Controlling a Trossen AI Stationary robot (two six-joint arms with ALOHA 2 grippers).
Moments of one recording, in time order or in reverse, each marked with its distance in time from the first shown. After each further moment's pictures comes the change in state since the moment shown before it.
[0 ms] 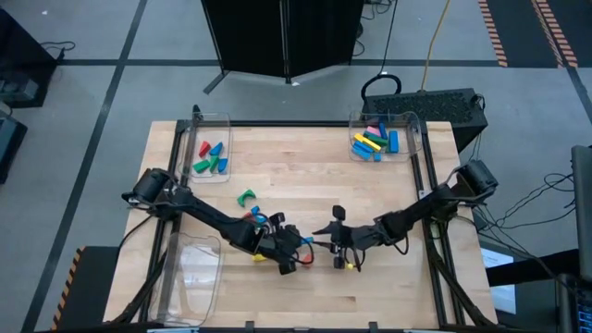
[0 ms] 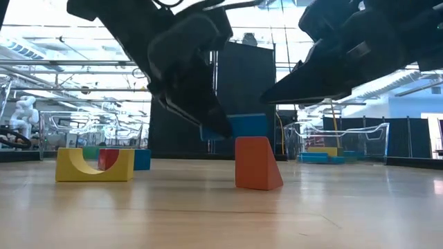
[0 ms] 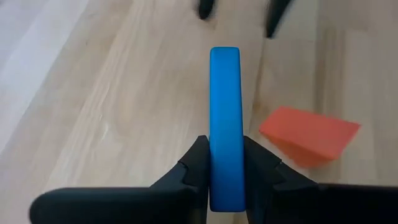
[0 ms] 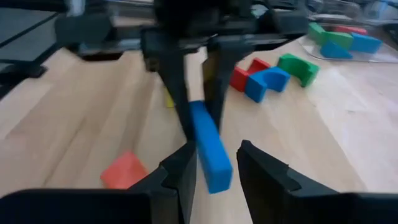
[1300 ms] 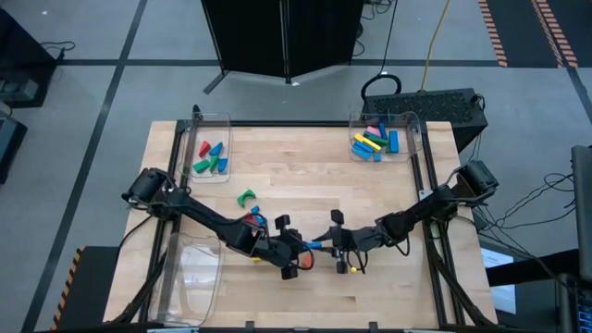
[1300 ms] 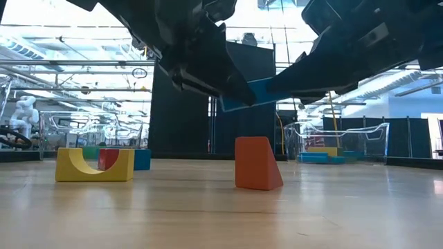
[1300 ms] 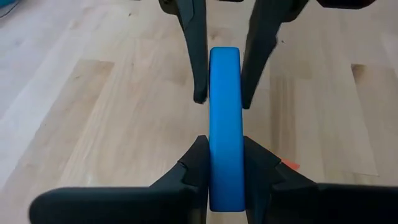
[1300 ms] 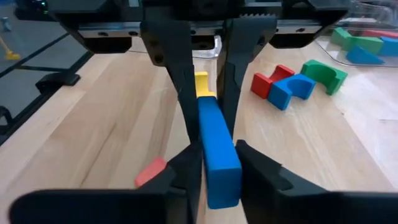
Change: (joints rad) left arm -0.027 -0.023 0.000 0.147 -0.020 0.106; right arm 0.017 0.001 0.000 0.037 -0.075 0.004
